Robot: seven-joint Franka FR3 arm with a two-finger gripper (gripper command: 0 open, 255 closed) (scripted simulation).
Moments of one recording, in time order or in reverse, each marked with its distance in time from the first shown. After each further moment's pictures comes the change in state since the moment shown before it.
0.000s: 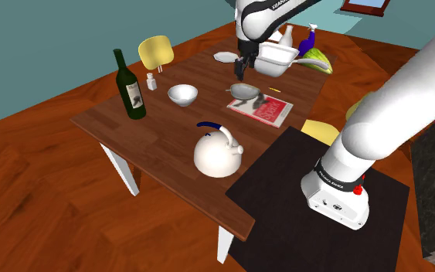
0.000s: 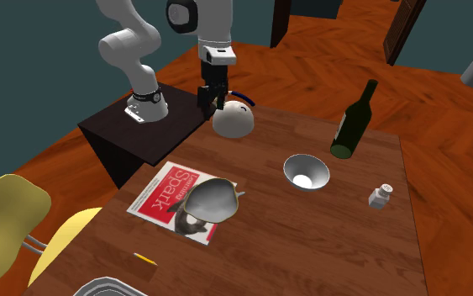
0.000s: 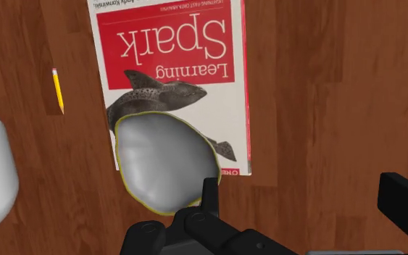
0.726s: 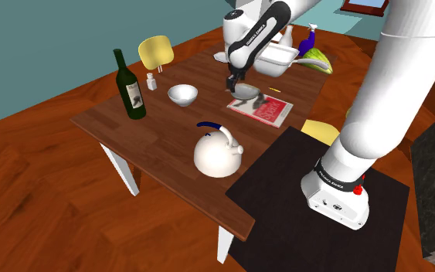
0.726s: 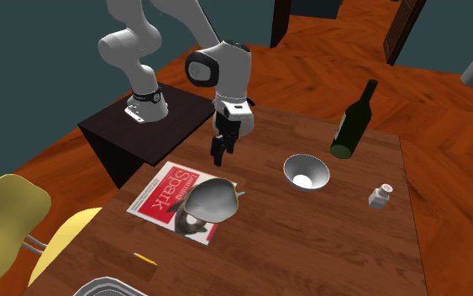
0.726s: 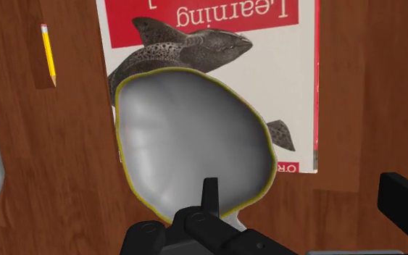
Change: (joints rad) arm -0.040 0.428 -0.041 0.189 -0.127 0.232 0.076
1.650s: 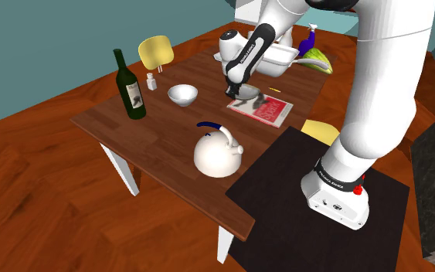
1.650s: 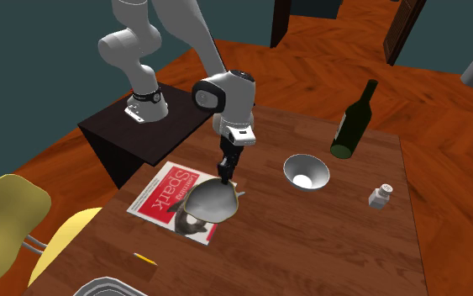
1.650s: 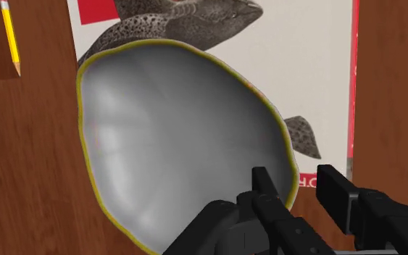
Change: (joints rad) arm 0.001 0.201 -0.025 0.083 -0.051 0.113 0.062
